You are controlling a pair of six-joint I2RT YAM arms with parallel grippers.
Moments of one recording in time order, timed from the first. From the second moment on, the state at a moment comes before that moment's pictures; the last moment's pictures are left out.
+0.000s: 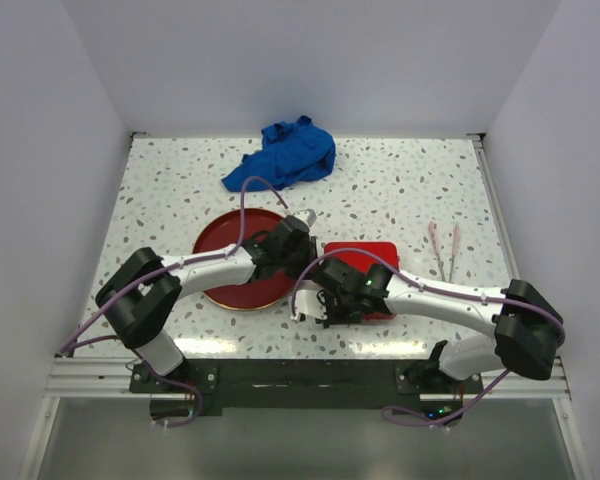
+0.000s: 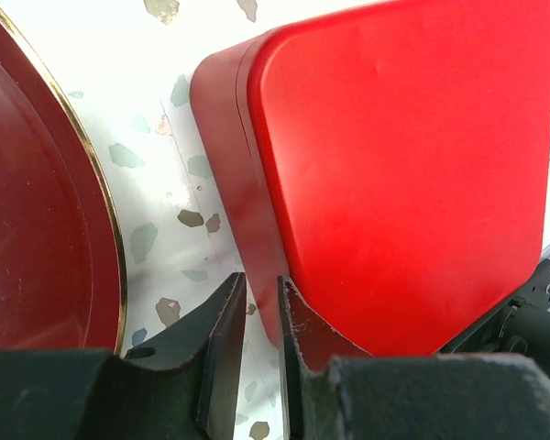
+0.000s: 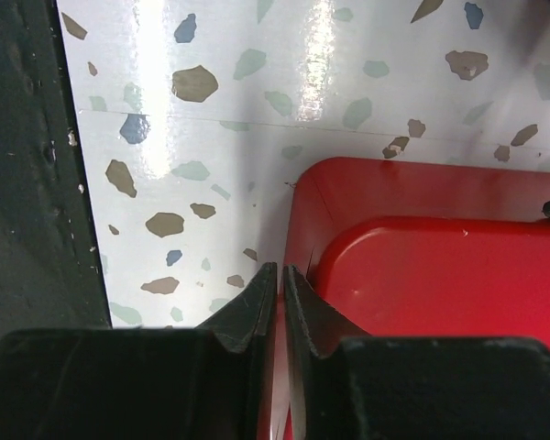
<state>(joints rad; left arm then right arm) -0.83 1.64 0.95 -0.11 0.09 -0.76 1.05 1.37 0.86 -0.70 -0.08 -0.62</state>
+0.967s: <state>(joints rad) -0.84 1.64 0.94 -0.10 0.10 -0.76 0.18 1.44 1.06 -0.83 -0.61 -0.31</state>
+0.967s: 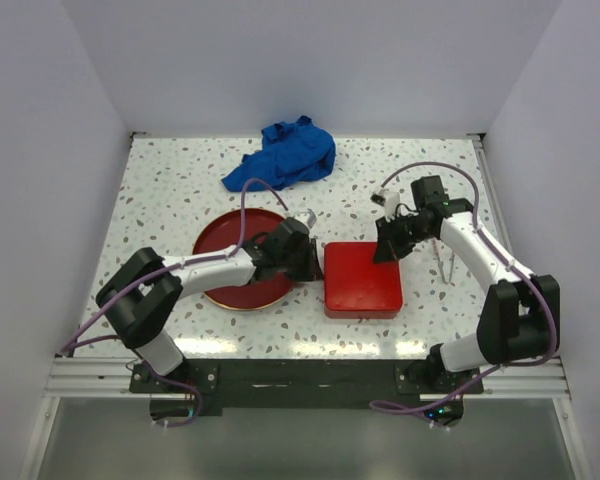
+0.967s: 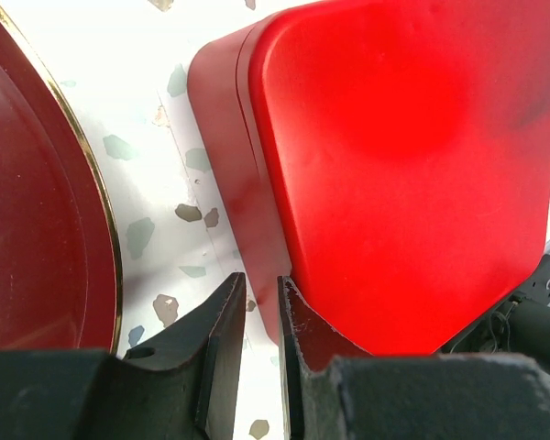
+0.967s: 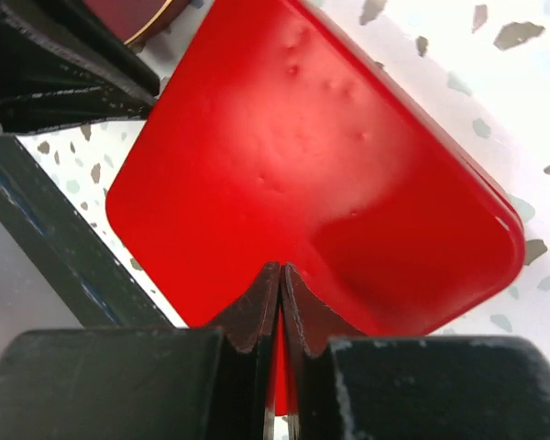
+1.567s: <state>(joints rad) -0.84 1.73 1.08 -0.19 0.03 -0.74 0.14 1.61 1.10 -0.81 -0.78 -0.20</state>
